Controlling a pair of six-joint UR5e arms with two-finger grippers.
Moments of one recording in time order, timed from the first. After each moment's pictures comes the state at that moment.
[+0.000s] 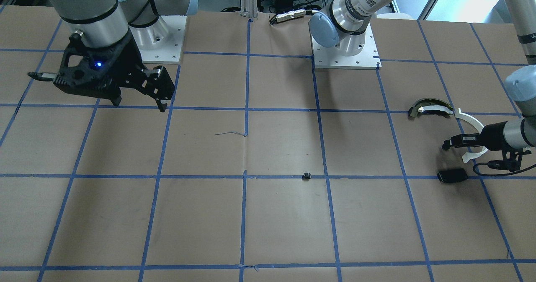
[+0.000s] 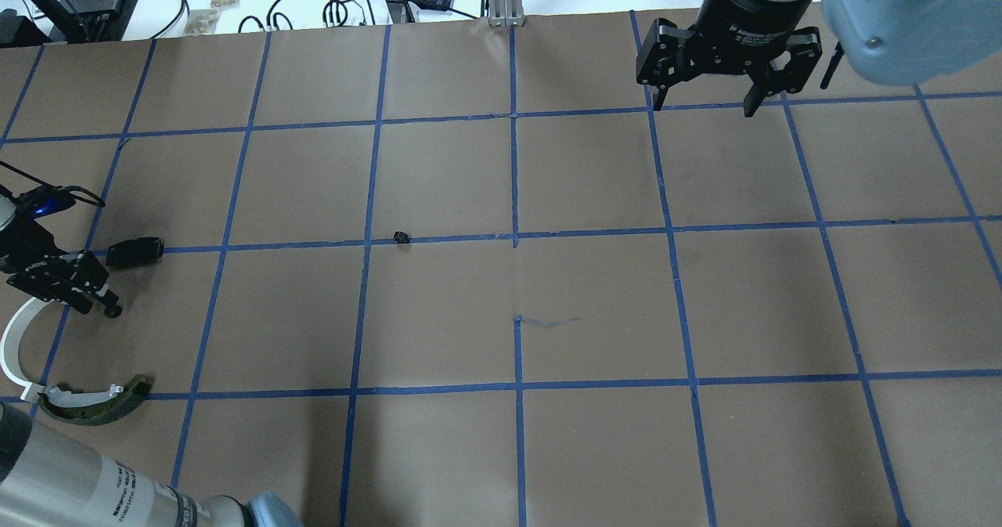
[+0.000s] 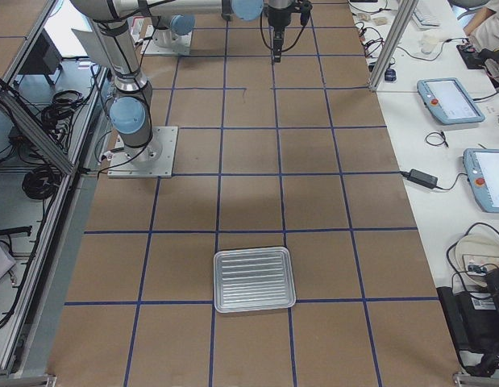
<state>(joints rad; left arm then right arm) -0.80 -2.10 -1.66 -1.38 1.61 0.72 1.63 -1.52 1.49 -1.63 -1.56 0.16</state>
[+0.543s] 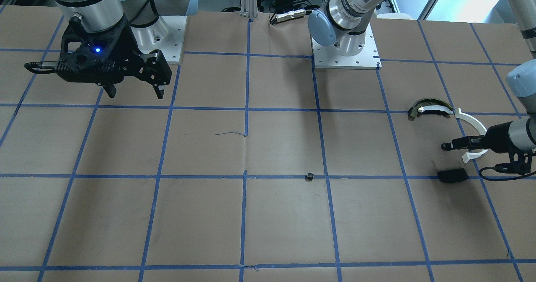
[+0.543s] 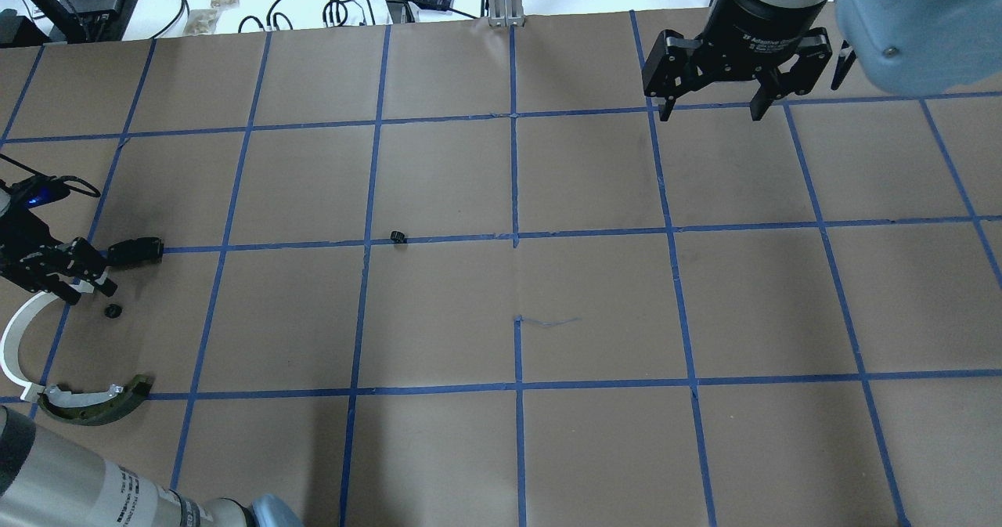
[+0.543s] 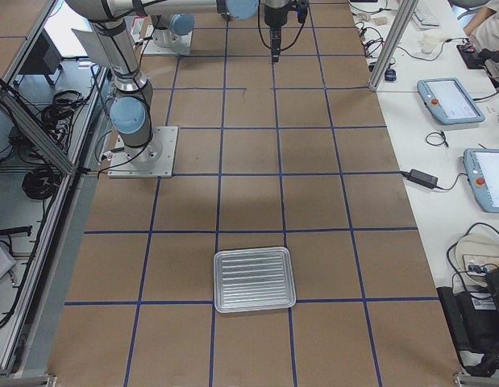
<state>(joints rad) -0.90 -2.03 -1.61 -1.39 1.61 0.60 1.63 -1.54 1.53 -1.63 -1.55 0.08</state>
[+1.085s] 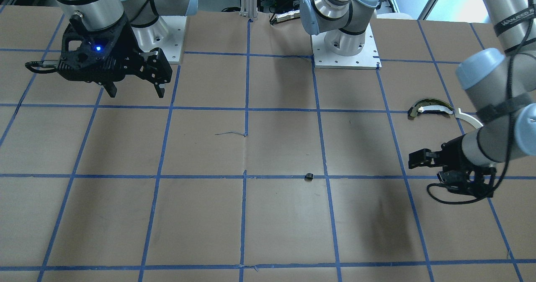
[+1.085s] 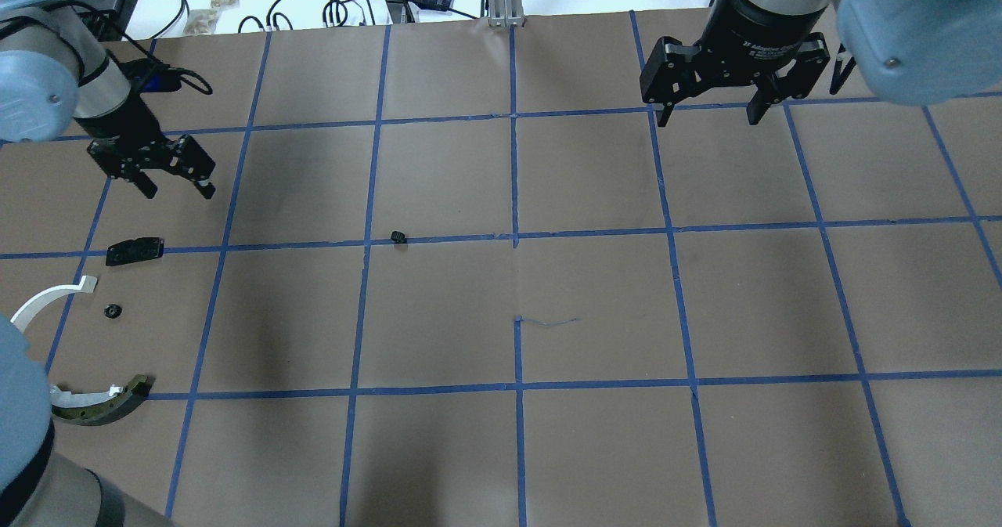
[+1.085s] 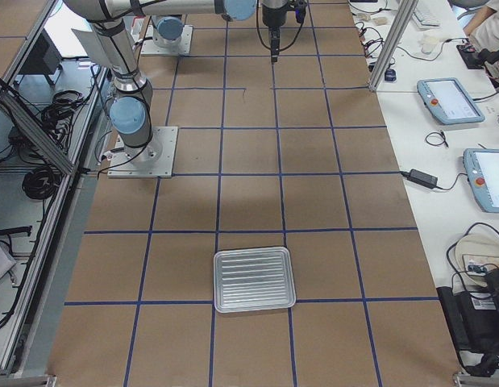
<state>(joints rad) -1.25 -1.96 -1.56 -1.37 1.61 0.42 1.63 -1.54 1.53 -1.63 -1.55 0.07</state>
